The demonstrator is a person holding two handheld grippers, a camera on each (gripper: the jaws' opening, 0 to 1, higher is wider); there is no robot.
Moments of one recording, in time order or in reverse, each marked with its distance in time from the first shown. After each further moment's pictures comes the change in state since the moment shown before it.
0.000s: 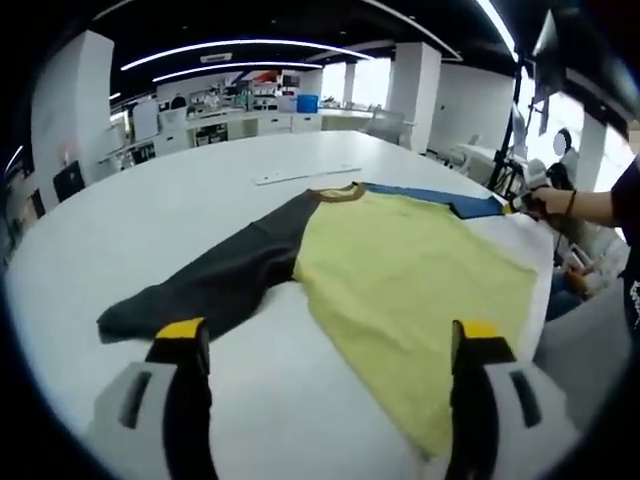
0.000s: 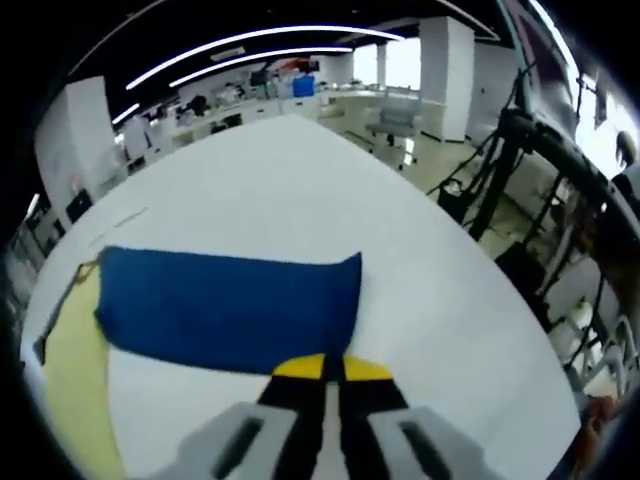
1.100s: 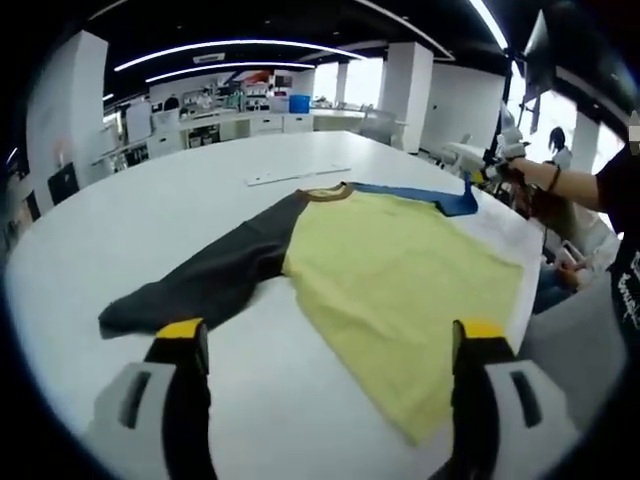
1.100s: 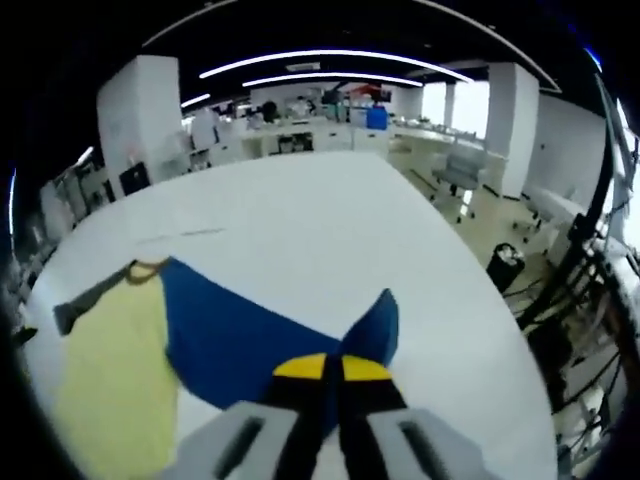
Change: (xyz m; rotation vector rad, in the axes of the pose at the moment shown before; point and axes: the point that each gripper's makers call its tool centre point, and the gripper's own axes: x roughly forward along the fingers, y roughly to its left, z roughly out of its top) left arm -0.018 -0.012 -0.003 0.013 0.004 -0.030; right arm -0.020 0.111 0.078 -0.246 -0.138 0.194
